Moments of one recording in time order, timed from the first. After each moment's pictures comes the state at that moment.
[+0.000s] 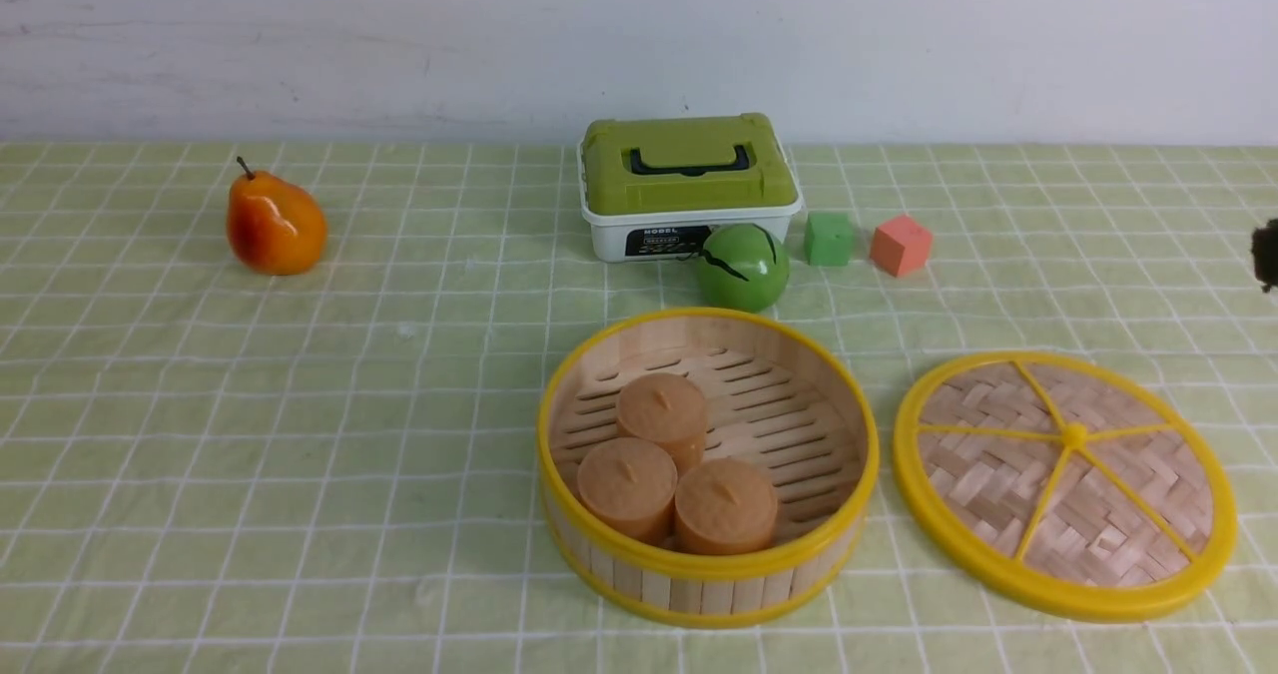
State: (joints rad) right arm 0.05 0.92 -0.93 0.37 0.65 -0.31; left arm 0.00 -0.01 0.03 0.01 0.38 -0.16
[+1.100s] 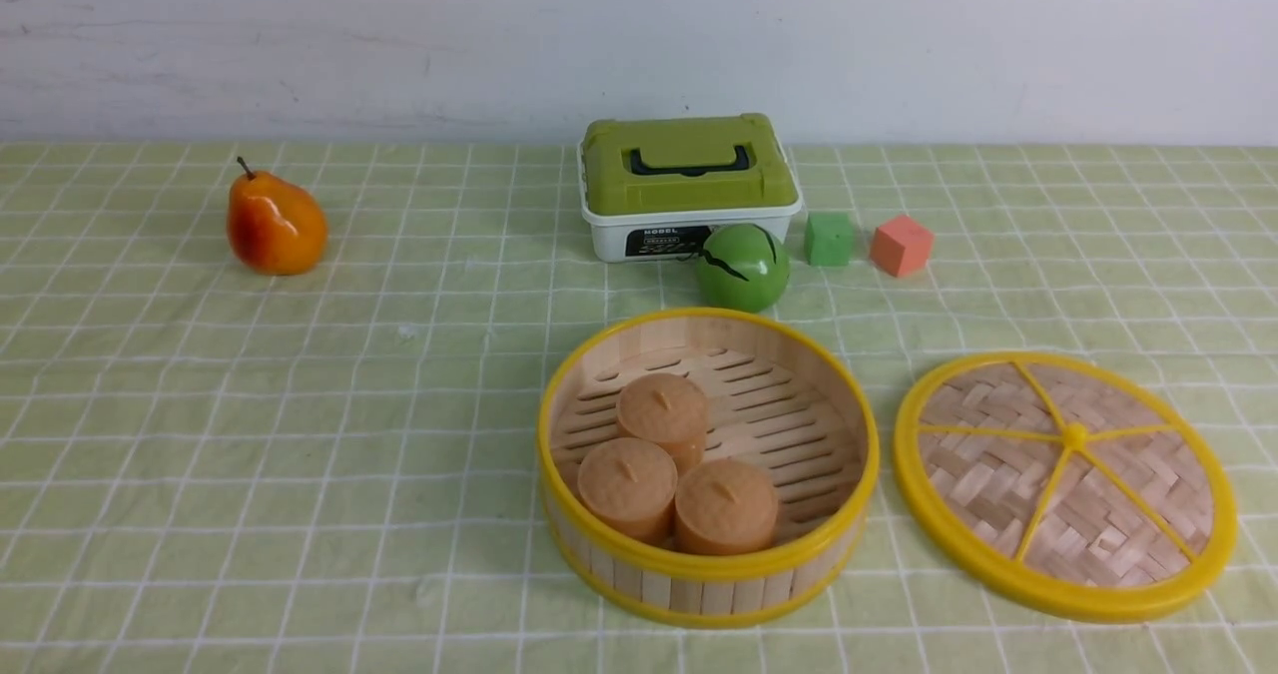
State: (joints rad) right arm 0.17 0.15 0.00 0.45 -0.11 -0.53; left arm 0.00 -0.01 0.03 0.01 0.38 -0.16
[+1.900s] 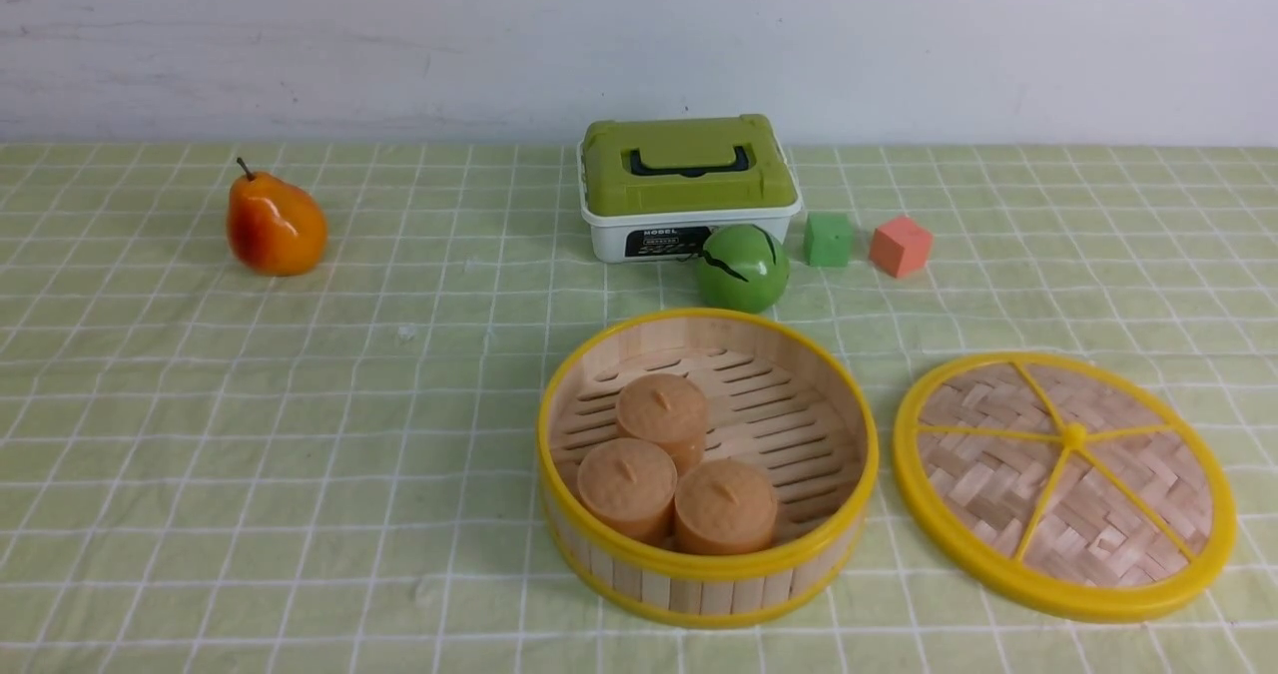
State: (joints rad) right arm -0.06 -0.01 0.02 0.01 0.38 0.15; left arm 0.00 -0.01 0.03 0.01 0.38 -0.16
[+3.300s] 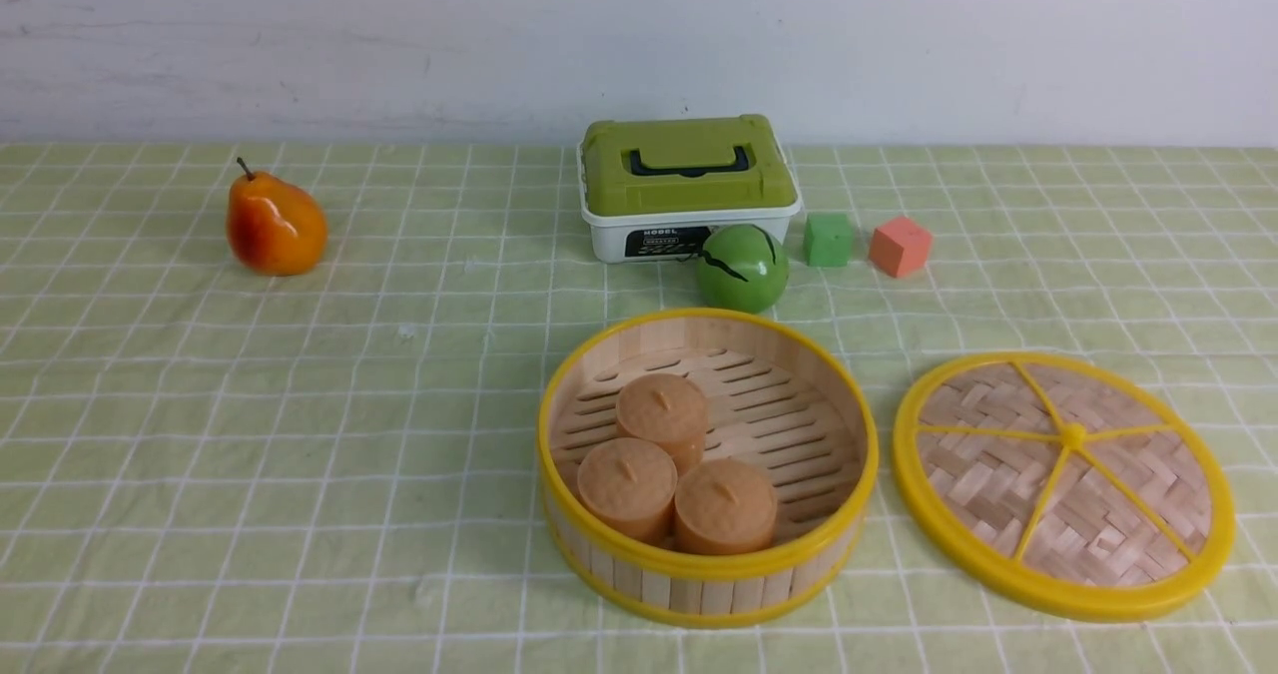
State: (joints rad) right arm -0.06 -0.01 0.02 0.01 0.39 0.14; left arm 0.00 -0.01 0.03 0.01 0.38 -0.16
